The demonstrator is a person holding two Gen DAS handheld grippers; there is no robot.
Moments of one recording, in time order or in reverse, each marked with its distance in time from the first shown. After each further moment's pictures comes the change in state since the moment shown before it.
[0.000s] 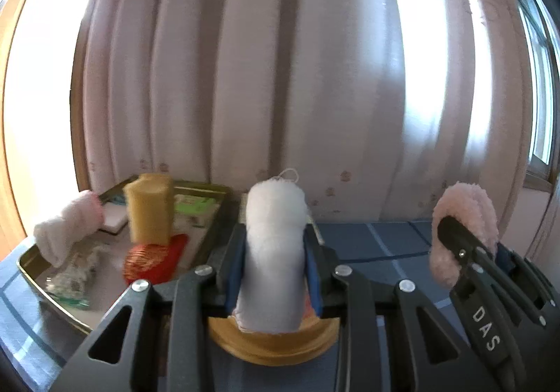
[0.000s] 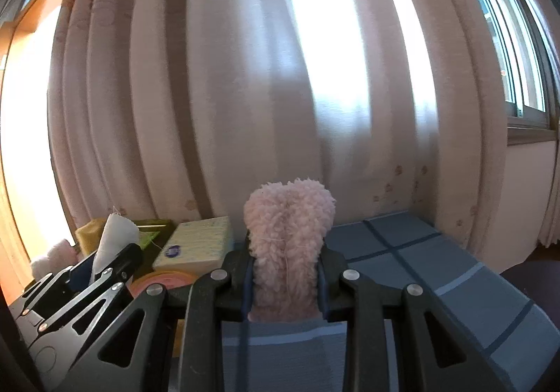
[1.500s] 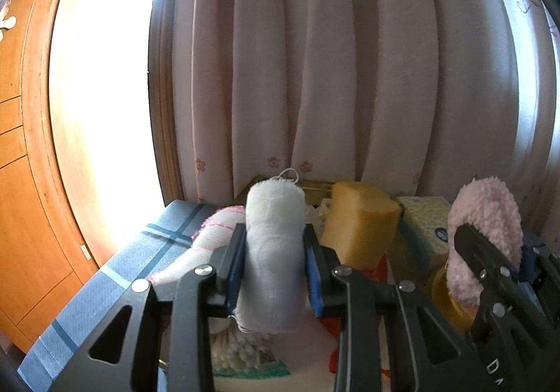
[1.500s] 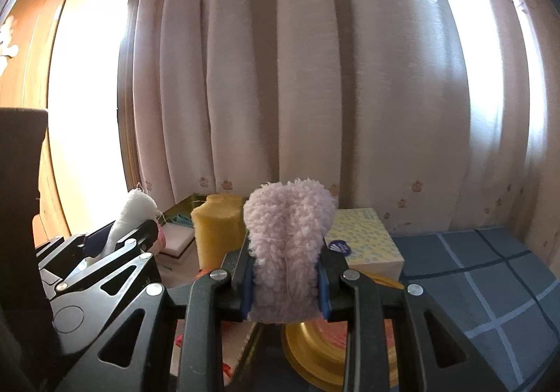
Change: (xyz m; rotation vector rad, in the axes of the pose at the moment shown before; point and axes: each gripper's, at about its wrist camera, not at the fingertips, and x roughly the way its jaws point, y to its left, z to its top) left arm 0.023 0.155 0.019 -0.010 0.045 0.249; right arm 0.037 0.164 -0.014 -0.161 0.057 0.196
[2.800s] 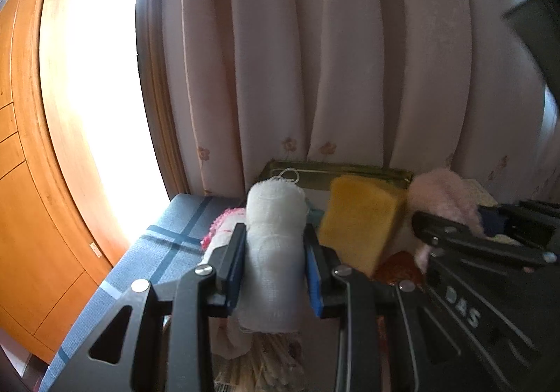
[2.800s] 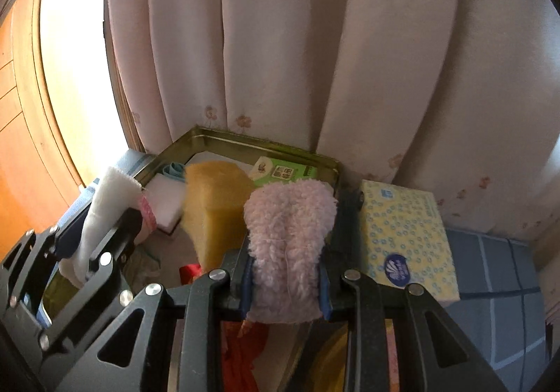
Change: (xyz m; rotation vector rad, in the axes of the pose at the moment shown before) left arm 0.045 0.011 0.014 0.055 0.110 0.042; right arm 0.107 0.028 0.037 -0.132 0.441 0.061
